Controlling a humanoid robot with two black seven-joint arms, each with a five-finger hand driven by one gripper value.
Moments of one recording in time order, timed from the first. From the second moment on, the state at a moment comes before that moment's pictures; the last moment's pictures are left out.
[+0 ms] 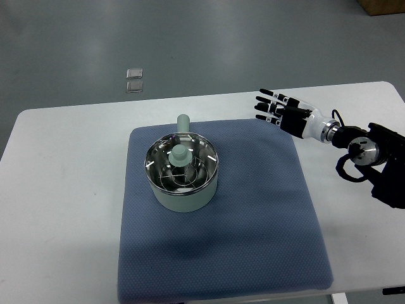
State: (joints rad) left arm 0.03 0.00 -0.05 -0.17 0.00 0.04 0.10; right arm 0.84 -0.25 0.50 0.50 0.04 0.49 0.04
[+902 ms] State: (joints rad) left arm 0.03 0.00 -0.04 -0.17 0.00 0.05 0.10; right arm 0.85 -0.27 0.48 0.59 -0.43 0.48 0.26
